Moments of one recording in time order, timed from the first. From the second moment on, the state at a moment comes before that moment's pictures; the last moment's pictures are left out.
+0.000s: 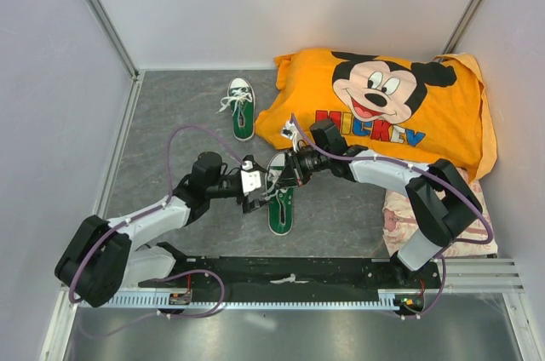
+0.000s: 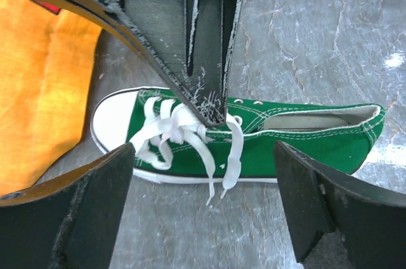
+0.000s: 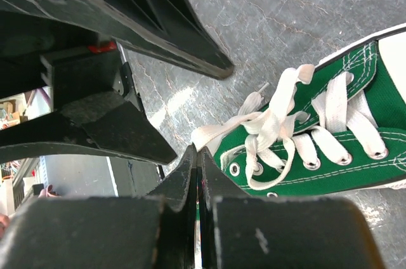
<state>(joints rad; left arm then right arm) -0.55 1.17 0.41 0.34 0.74 0.59 0.63 1.63 0.93 0.00 -0.80 0.29</state>
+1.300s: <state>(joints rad) -0.58 1.32 0.49 0.40 0.73 0.49 0.61 1.61 0.86 0.18 -0.79 0.40</state>
